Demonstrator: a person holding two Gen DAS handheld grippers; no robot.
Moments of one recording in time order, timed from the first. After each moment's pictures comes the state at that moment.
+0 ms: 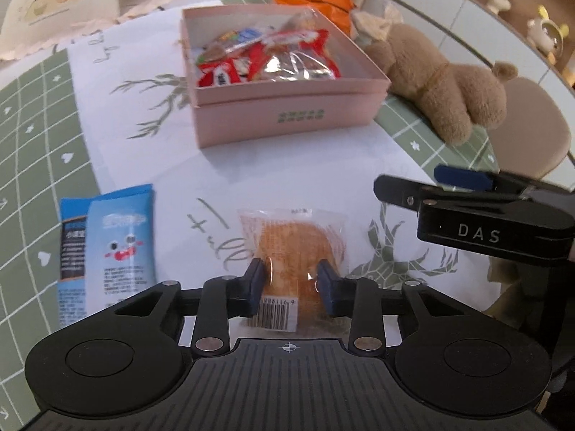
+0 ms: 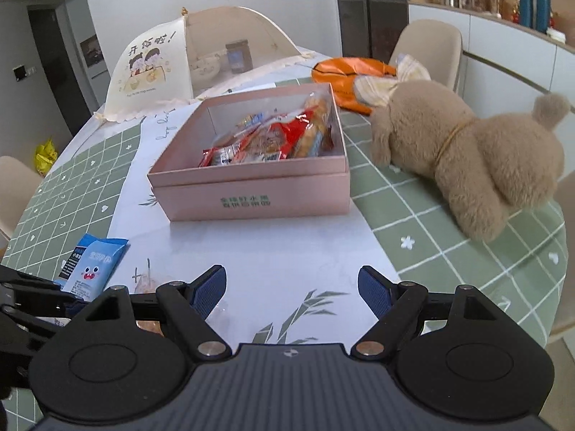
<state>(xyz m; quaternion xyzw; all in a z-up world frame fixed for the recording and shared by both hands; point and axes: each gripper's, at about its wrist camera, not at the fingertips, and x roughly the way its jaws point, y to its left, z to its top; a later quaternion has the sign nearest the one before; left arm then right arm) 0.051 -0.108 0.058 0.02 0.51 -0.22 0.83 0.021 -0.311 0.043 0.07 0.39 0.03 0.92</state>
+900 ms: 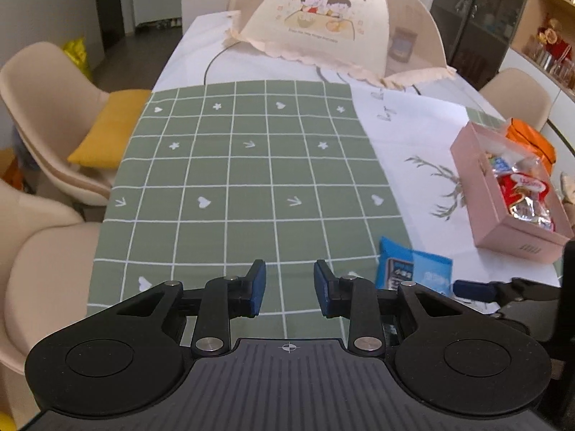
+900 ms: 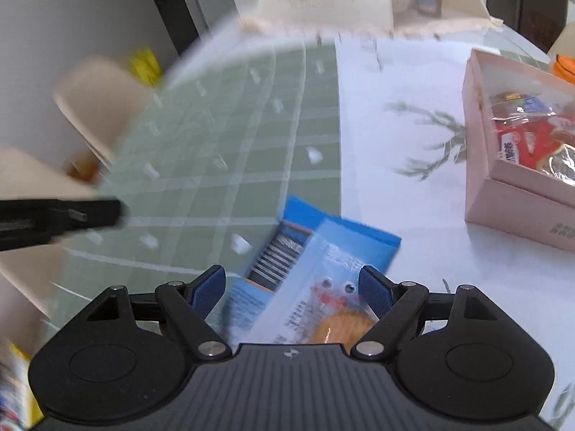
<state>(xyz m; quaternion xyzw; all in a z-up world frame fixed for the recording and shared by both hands) 0.055 0.101 0.096 -0.09 0.45 0.05 0.89 0.103 -0.063 0.015 -0.04 0.49 0.18 0.85</state>
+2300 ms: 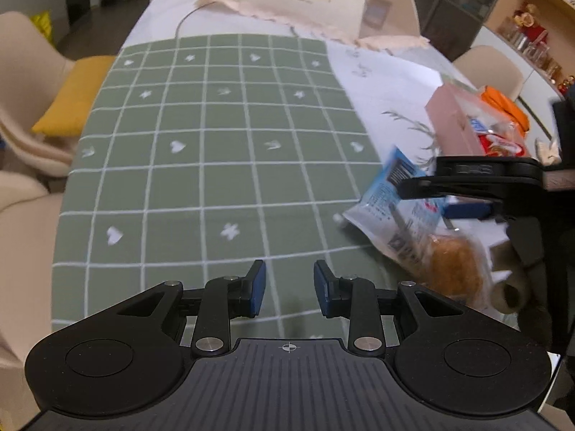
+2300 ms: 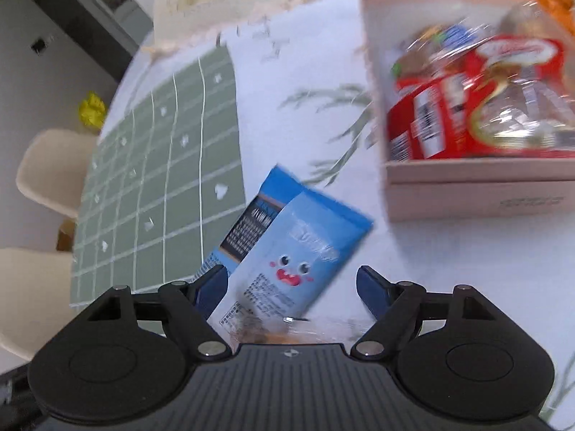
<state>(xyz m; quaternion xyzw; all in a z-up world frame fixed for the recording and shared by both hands) 0.032 0.114 0.064 -0.11 0.48 -0.01 0.87 0.156 -0.126 0.024 0.12 0.53 0.14 0.83</state>
